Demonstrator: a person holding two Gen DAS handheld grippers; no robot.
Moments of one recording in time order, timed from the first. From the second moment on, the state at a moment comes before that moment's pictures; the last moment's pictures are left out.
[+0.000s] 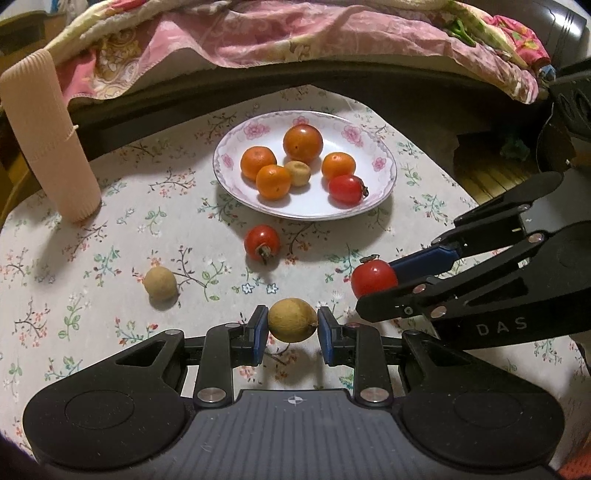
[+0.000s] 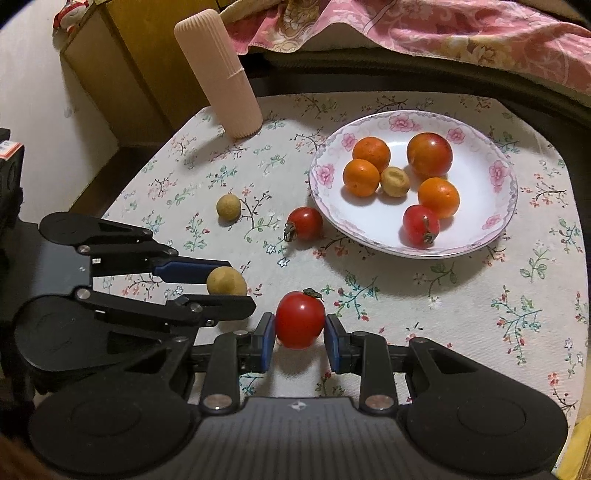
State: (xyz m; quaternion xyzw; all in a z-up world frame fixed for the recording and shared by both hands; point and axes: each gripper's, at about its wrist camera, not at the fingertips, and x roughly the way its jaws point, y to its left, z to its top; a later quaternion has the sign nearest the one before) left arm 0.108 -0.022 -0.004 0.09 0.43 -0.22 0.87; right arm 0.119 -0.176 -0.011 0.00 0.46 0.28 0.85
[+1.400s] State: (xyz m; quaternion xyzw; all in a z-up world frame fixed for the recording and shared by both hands) left arm 0.187 -0.077 -0.001 0.07 0.40 -0.21 0.89; right arm 0.182 -0.225 0.003 0.03 0.41 0.20 0.89
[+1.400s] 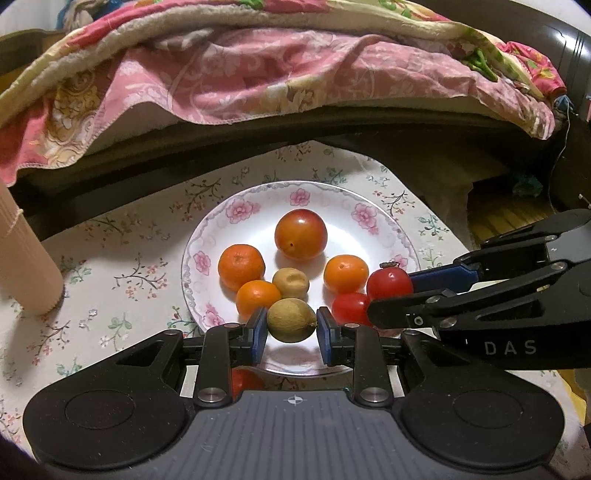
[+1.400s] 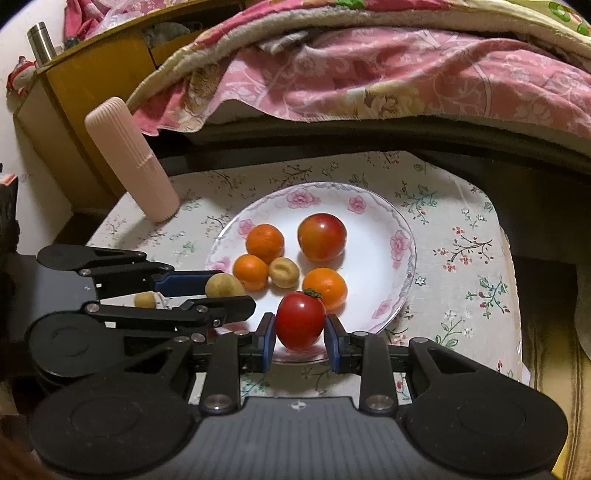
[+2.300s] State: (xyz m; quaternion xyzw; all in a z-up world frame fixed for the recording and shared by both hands) left arm 0.195 -0.089 -0.004 0.09 0.39 -0.21 0.89; right arm 0.215 -0.230 -0.006 0.02 0.40 0.18 0.90
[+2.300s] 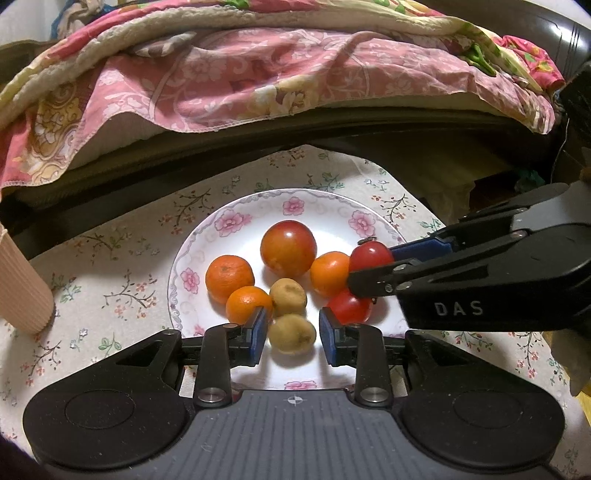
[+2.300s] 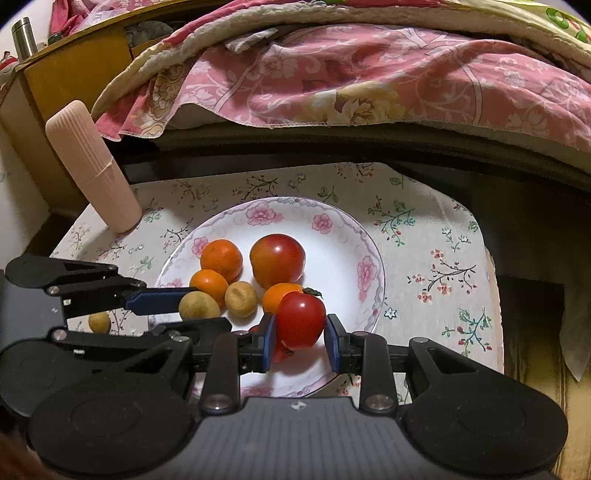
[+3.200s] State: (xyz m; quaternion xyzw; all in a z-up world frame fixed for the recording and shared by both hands) left arm 0.175 -0.065 0.019 0.09 0.38 -0.20 0.90; right arm 0.213 -0.236 0.012 0.04 0.38 0.17 0.91
